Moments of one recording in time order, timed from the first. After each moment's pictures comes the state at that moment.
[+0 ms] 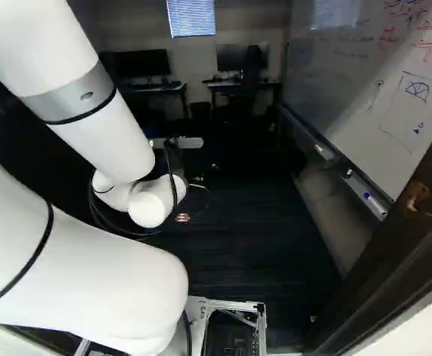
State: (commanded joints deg) arm 0.0 16.0 -5.0 0.0 50.0 0.0
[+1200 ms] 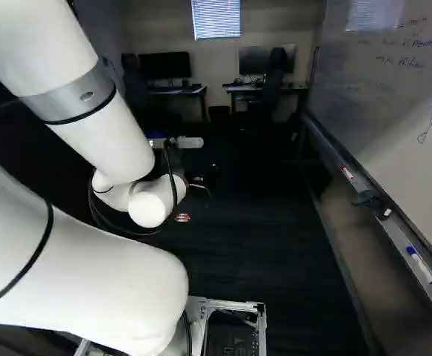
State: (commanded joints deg) arm 0.0 16.0 -5.0 0.0 50.0 0.0
